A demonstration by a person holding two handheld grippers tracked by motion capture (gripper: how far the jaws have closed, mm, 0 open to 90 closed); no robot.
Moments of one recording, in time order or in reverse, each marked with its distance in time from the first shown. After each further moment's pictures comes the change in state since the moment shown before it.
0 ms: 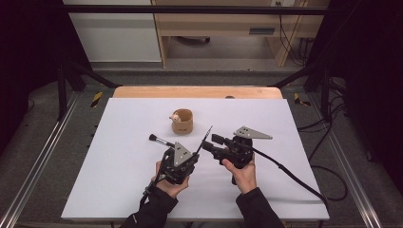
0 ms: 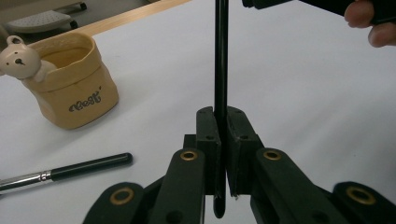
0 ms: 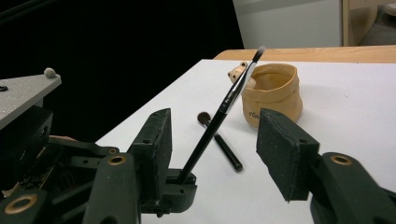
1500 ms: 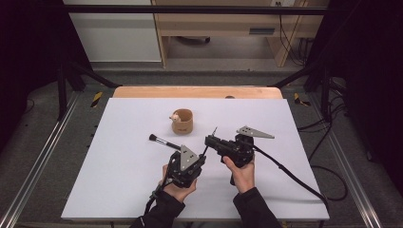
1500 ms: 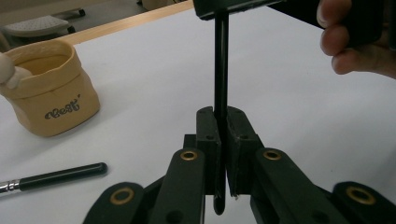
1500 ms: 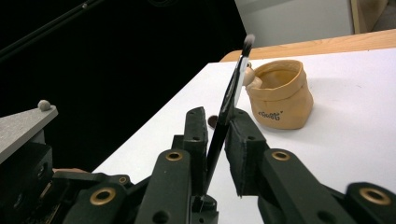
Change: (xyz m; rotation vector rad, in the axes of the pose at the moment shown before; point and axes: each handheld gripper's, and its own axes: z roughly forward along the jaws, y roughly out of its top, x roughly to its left) left arm -0.021 0.001 0.004 -0.037 -0.006 -0.019; right arm -0.004 0.000 -0.001 -0.011 0.028 0.104
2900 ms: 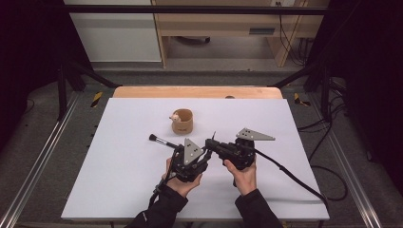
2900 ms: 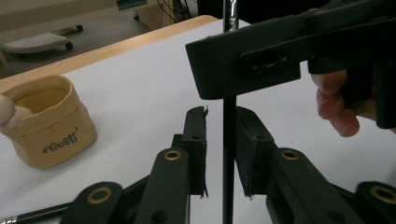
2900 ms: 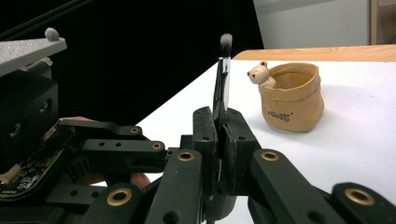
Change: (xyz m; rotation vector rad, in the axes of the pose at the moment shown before) left arm -0.002 0.024 0.000 -0.045 -0.016 0.013; right arm 0.004 -0.002 -0.006 0.016 0.054 -0.100
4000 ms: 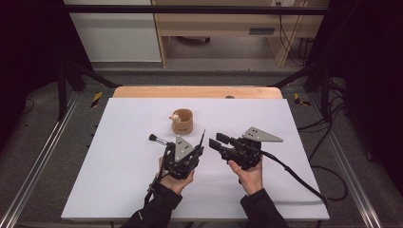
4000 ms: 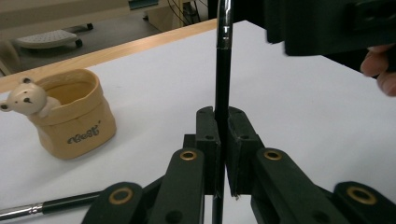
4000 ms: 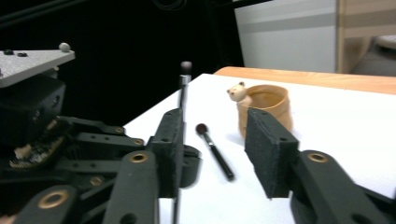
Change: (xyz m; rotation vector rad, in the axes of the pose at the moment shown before) left arm 0.022 -0.005 -0.009 -0.019 0.031 -0.046; right arm 0.003 0.009 -0.017 -0.050 -0.091 -0.097
